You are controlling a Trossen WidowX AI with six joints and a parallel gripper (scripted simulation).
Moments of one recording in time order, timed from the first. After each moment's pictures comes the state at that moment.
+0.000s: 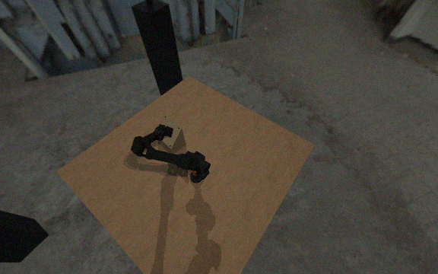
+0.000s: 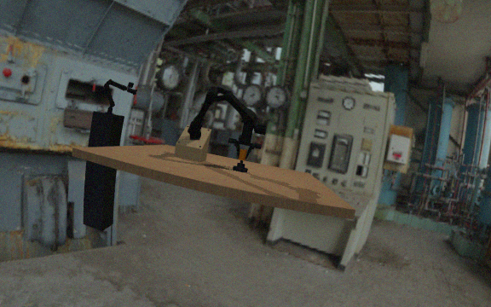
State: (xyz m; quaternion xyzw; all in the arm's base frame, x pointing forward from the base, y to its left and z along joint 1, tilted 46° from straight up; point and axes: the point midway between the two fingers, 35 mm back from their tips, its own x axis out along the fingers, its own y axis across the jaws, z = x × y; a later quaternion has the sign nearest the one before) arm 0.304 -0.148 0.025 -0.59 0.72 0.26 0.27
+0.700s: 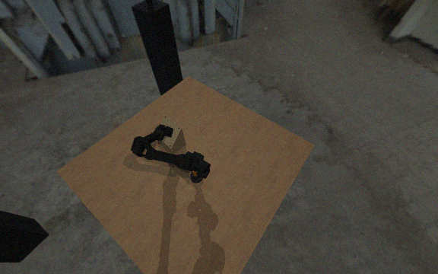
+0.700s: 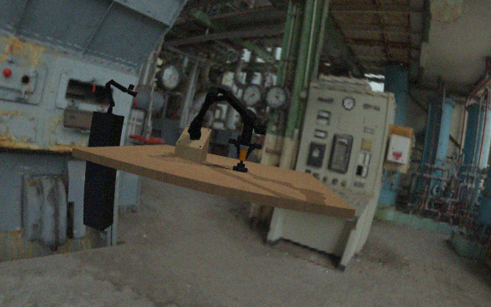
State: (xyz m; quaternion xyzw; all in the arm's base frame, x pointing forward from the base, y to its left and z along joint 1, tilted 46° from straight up) arm 0.305 -0.151 0.024 -0.61 0.69 0.32 0.22
